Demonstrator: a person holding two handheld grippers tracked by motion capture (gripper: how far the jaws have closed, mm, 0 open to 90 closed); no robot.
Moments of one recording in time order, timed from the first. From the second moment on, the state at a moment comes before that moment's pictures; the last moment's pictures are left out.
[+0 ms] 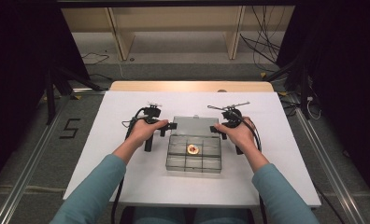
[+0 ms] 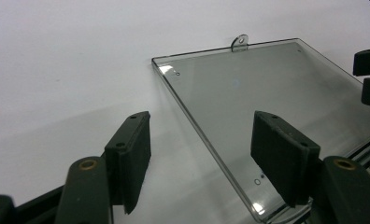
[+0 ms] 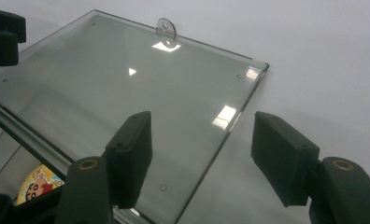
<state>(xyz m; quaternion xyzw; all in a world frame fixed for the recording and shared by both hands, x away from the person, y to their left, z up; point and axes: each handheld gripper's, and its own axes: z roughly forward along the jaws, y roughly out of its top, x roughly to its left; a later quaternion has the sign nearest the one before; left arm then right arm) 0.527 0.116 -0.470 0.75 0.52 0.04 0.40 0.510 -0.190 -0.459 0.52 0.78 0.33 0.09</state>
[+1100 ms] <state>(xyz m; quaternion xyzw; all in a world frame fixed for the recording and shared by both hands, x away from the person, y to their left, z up) 0.529 0.104 -0.473 0.73 0.56 -0.03 0.39 0.517 -0.193 -0.468 0.58 0.74 0.35 0.01</state>
